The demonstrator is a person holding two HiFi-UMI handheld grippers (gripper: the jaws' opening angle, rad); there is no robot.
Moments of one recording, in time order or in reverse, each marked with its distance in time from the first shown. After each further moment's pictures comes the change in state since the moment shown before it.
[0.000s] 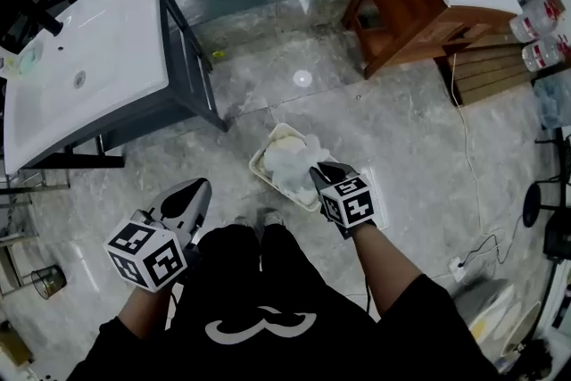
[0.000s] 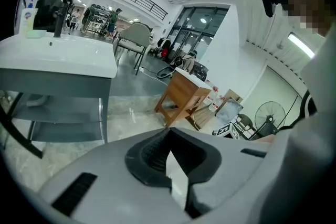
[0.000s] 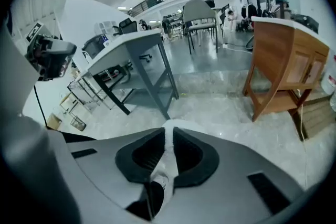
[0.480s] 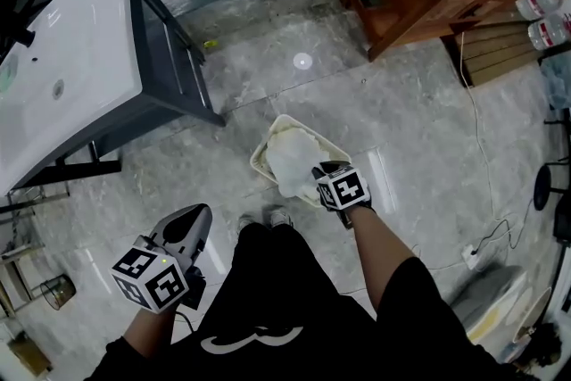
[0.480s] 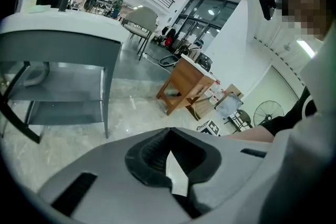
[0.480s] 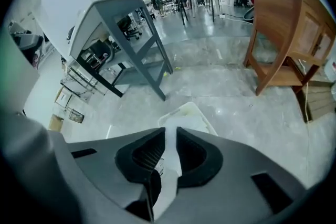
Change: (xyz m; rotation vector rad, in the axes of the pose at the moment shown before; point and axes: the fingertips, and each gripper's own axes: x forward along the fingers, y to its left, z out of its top) left arm 0.036 0.035 -0.068 -0.073 0.119 -0.012; right arm 0.107 -0.048 -0.093 0.075 0.245 -0.009
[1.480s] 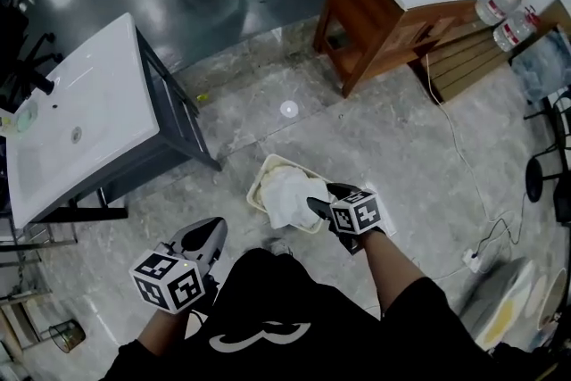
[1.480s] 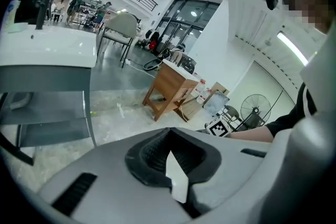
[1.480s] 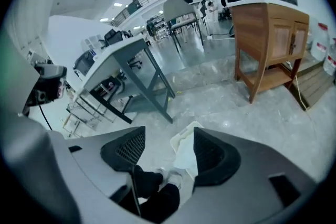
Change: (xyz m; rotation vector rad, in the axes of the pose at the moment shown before) left arm -0.027 -0.070 0.035 0.132 -0.021 -0.111; right arm -0.140 0.027 0.026 0.132 -0.250 0.055
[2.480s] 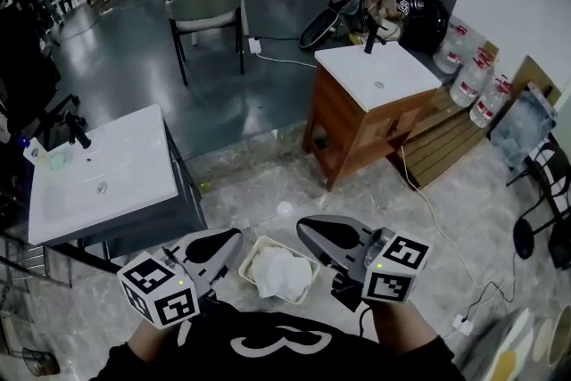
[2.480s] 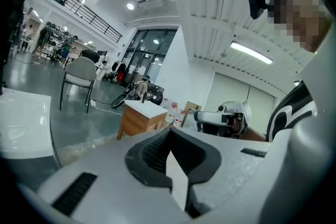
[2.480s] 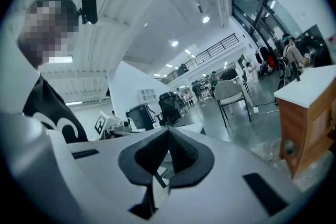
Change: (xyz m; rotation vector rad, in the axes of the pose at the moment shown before) left arm -0.096 -0.201 0.144 0.307 -0.307 -0.254; right arm -0.353 0.226 0.198 -0.267 -0.699 0.419
